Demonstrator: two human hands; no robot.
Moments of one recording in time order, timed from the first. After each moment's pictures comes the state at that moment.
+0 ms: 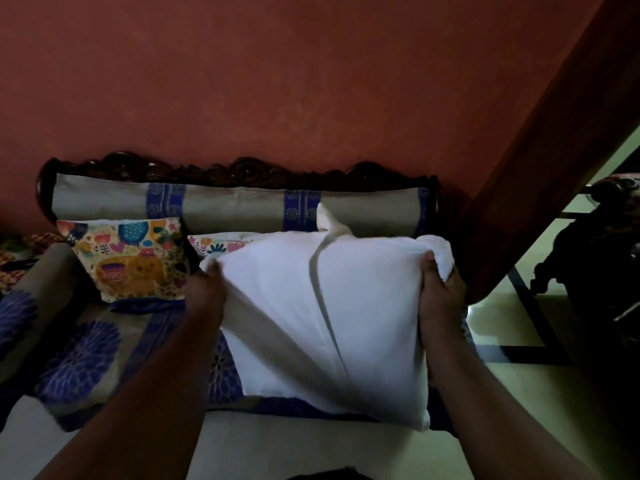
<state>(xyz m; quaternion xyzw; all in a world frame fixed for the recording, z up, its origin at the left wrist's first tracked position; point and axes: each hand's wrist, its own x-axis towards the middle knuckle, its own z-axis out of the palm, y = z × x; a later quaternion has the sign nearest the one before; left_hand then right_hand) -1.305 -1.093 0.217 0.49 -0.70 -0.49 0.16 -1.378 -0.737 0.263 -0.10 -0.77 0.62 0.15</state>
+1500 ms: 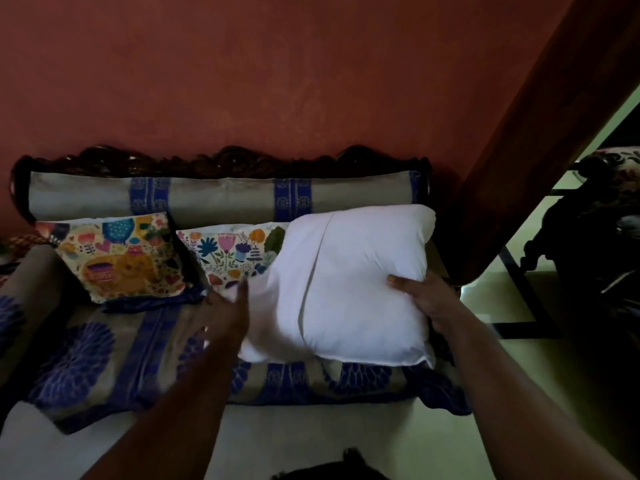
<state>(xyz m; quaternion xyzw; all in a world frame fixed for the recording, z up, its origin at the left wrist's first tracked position) -1.280 -1.069 0.147 0.46 -0.78 -0.42 0.05 -1.380 -0.712 0.243 -0.05 -0.73 0.66 -0.18</state>
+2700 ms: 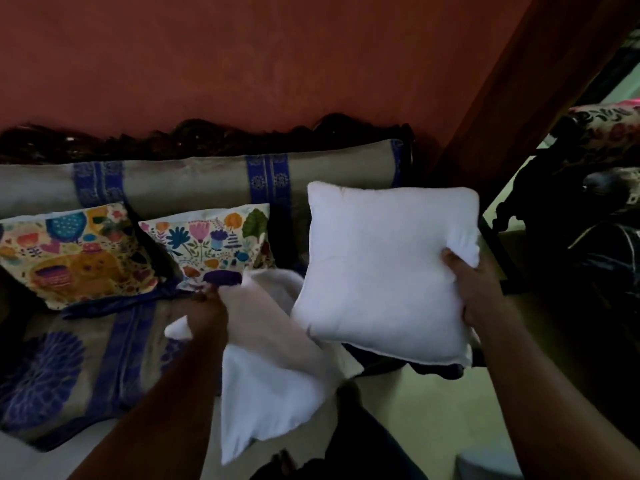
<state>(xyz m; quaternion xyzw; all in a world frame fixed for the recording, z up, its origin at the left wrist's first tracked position) -1.304 -1.086 0.148 0.44 -0.75 -0.49 0.07 -1.387 -0.670 0.220 -0.20 -0.74 0.64 0.03</state>
